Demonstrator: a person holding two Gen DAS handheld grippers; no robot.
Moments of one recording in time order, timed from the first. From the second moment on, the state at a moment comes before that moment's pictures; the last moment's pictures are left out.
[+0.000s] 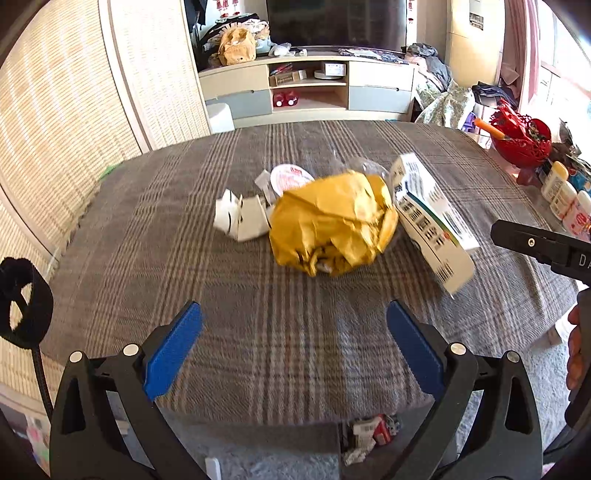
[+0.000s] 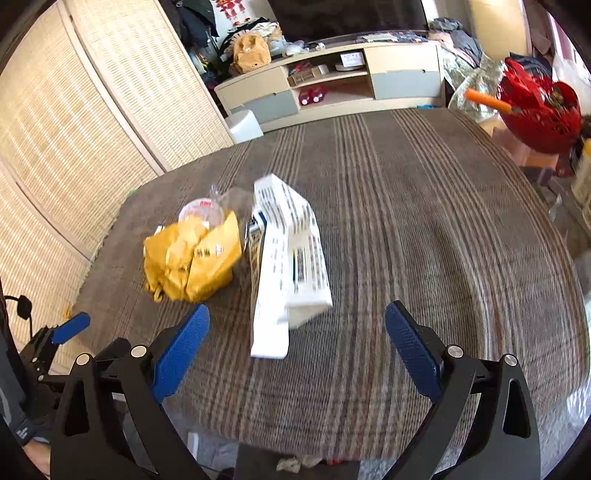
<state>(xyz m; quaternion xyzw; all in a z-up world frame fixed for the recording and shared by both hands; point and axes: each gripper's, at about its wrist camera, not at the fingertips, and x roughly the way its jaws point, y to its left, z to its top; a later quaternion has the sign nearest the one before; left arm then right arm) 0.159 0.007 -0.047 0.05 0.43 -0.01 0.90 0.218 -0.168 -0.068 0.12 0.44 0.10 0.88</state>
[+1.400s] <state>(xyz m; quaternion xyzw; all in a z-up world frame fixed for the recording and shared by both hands) 0.268 -0.015 -0.088 -0.02 0.43 -0.08 0.90 0.269 -0.190 -0.131 0.14 0.47 0.15 0.86</state>
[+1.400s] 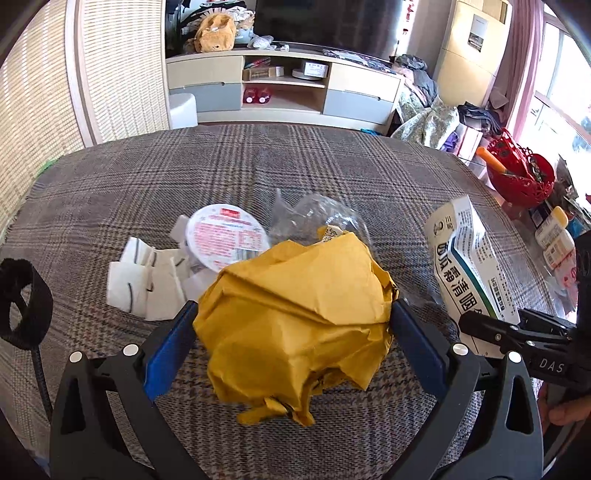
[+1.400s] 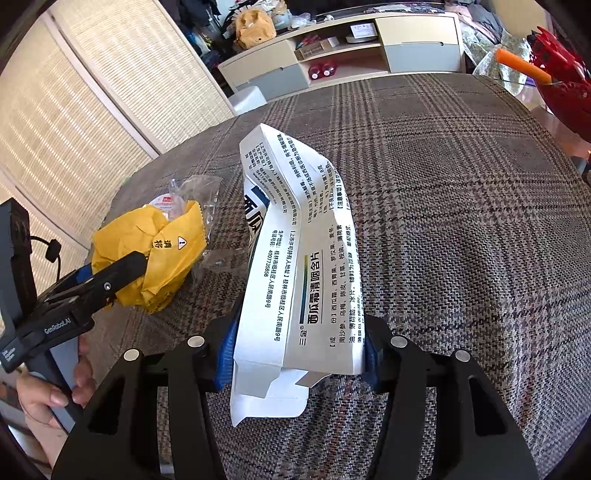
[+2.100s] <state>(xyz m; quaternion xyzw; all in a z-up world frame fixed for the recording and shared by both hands) 0.155 -0.035 -0.008 0.01 0.37 -0.07 0.92 0.176 -0.199 -0.054 0.13 0.42 0.14 0.89</state>
